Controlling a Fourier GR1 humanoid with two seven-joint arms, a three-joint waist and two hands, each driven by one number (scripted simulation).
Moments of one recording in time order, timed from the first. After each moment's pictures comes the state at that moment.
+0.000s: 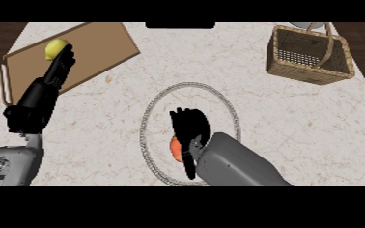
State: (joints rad) left arm -0.21 0.38 -0.01 -1.54 -0.04 0.01 0.00; right arm -0.67 -0.04 0.81 -1.19 0.41 0.41 0.88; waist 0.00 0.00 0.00
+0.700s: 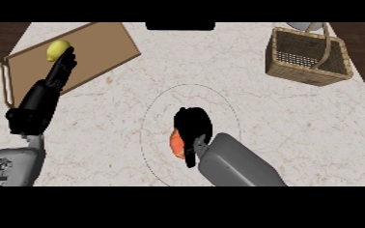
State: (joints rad) left arm -0.20 0.34 0.03 -1.53 -0.07 -0.04 -0.02; right arm -0.62 -0.02 0.76 -1.14 0.58 0.38 0.74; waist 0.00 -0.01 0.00
